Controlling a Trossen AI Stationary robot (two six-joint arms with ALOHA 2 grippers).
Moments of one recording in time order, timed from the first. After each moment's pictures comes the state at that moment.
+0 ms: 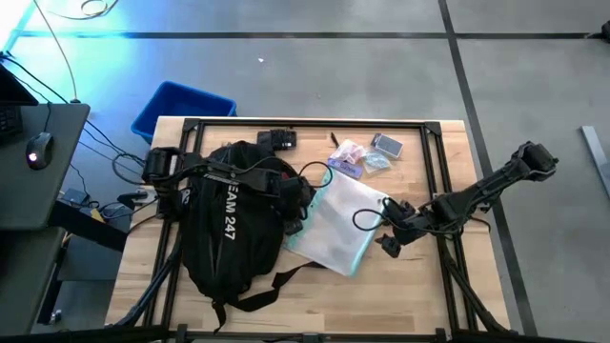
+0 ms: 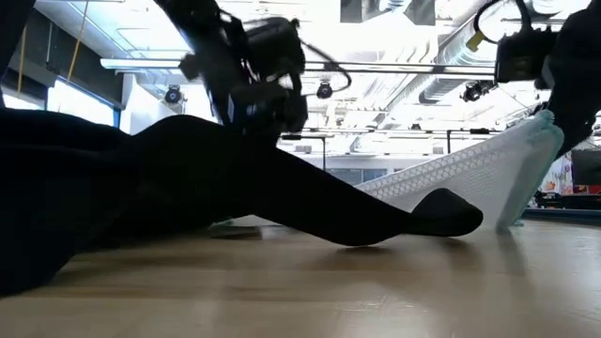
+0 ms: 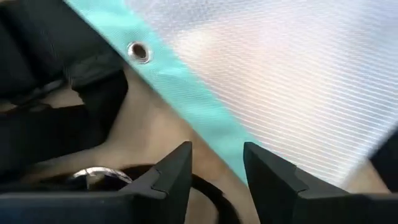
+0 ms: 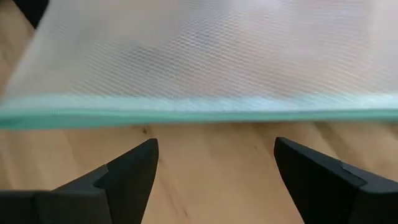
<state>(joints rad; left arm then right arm) 0.04 1.82 1.14 -0.42 0.16 -0.31 0.47 1.08 0.55 -0.52 0.25 0.96</state>
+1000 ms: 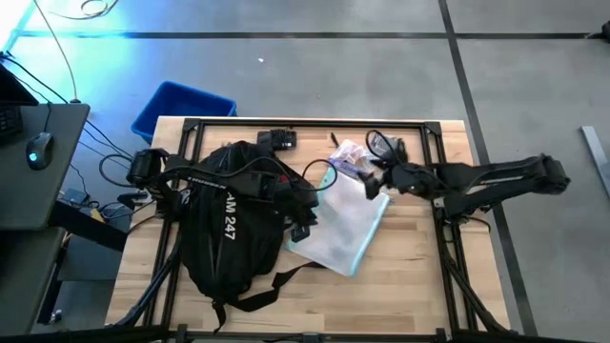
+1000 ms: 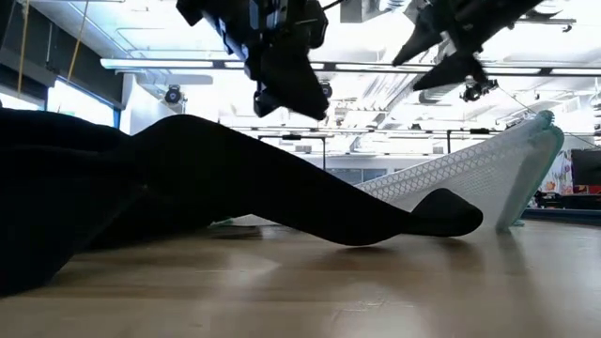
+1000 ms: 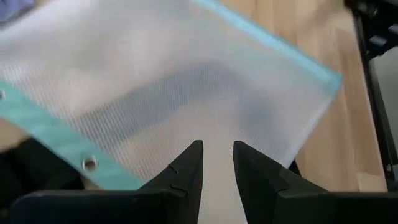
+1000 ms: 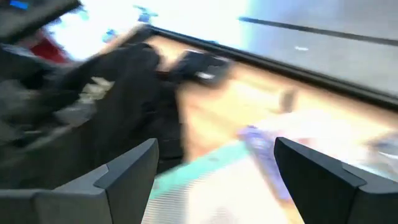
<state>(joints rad) -0.06 1.73 1.23 -0.29 0.07 -0.31 0.06 1.00 0.81 -0.46 0.60 0.70</state>
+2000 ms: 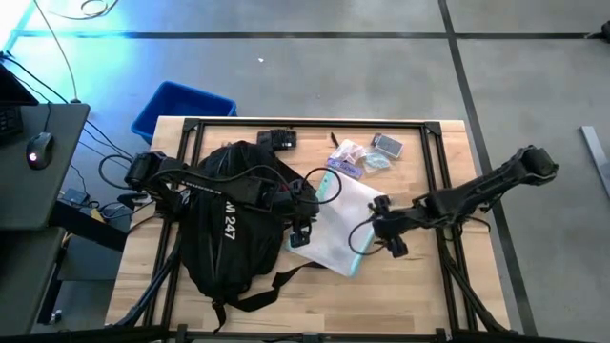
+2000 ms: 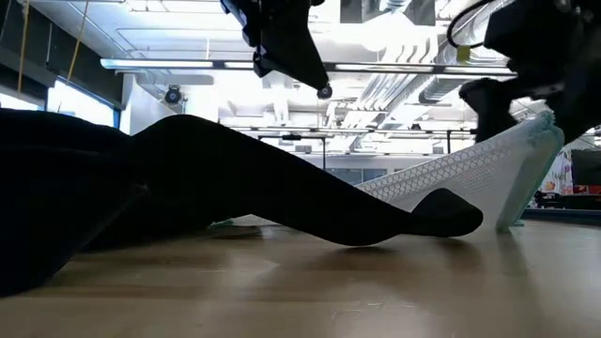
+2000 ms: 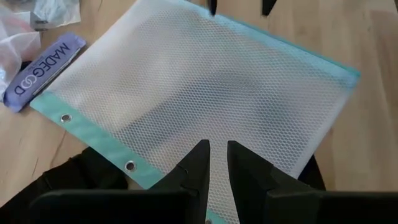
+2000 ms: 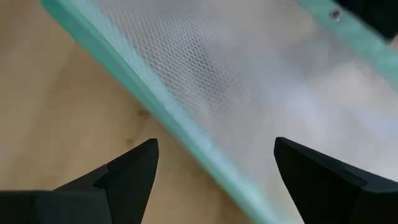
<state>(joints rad) -0.15 1.73 1.38 -0.50 -0.17 -0.22 0.35 1.15 0.59 -0.44 0.15 -0.09</state>
